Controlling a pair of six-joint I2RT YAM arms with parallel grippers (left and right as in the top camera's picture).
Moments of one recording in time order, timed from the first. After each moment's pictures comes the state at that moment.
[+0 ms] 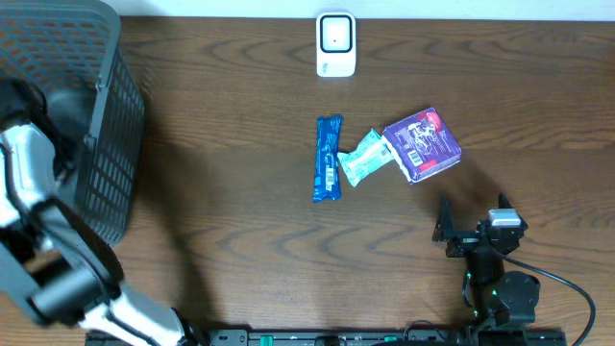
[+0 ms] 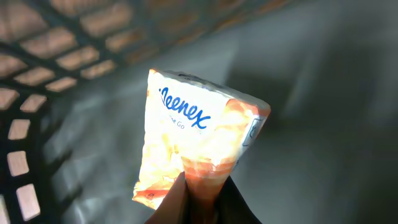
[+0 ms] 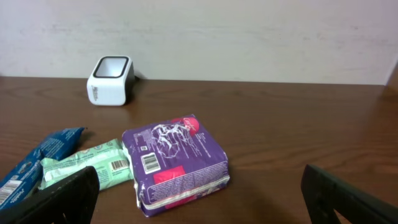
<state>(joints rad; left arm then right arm) 0.56 1.84 1.45 -0.78 -0.31 -0.56 0.01 0.01 0.01 -0.07 -0.03 0.01</state>
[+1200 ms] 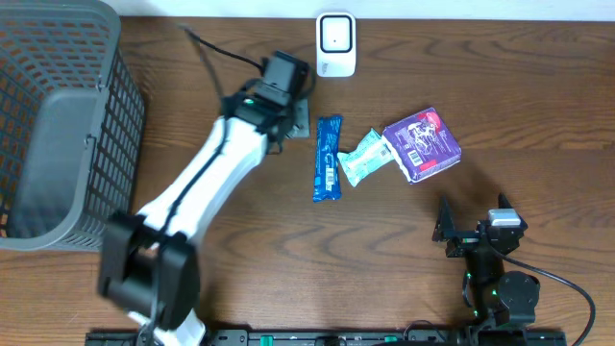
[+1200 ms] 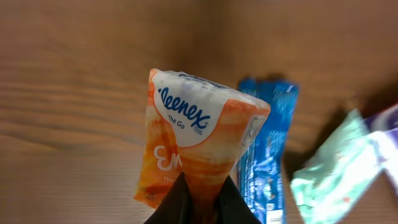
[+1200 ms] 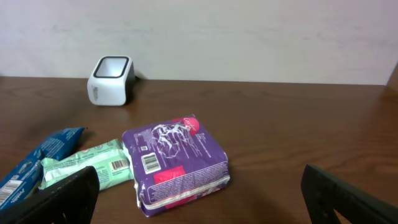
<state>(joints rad) -0.46 1.82 1.46 -0.71 -0.10 -0.43 0.01 0.01 0.01 -0.07 -0.03 0.01</state>
